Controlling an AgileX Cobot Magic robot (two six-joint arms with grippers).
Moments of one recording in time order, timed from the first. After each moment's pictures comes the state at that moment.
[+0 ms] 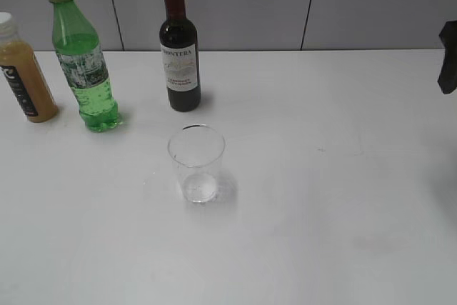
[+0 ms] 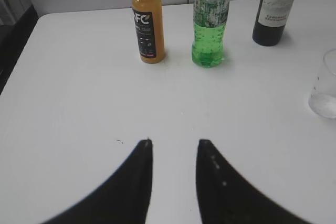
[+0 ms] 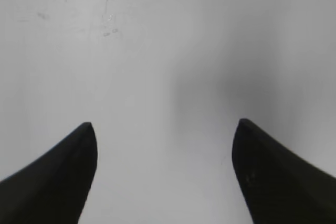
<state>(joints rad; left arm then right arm) -0.07 0.00 -0.50 -0.08 1.04 0.09 0.10 1.65 -1.35 0.01 1.13 0.04</state>
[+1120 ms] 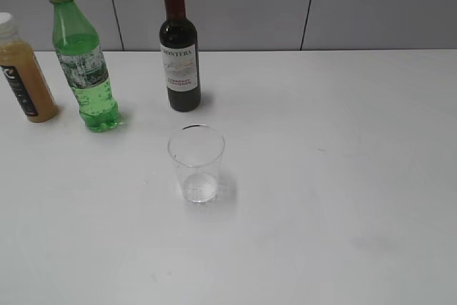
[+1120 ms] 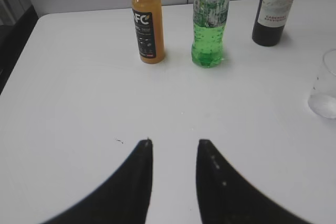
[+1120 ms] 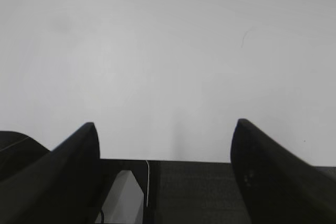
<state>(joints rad) -0.07 0.00 -0.50 -0.08 1.04 0.09 0.10 0.62 -0.46 0.05 0.97 0.02</state>
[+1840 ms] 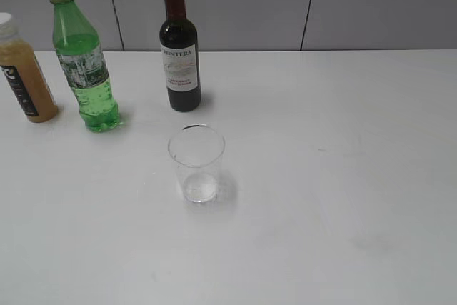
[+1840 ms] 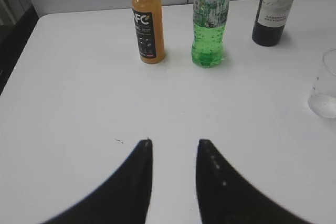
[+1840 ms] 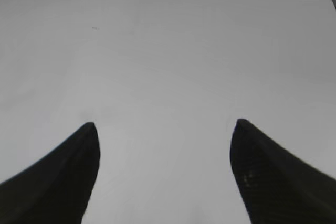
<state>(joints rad) -0.07 0.00 -0.50 -0.08 1.04 0.09 0.10 0.10 -0.41 0.06 0.95 0.02</state>
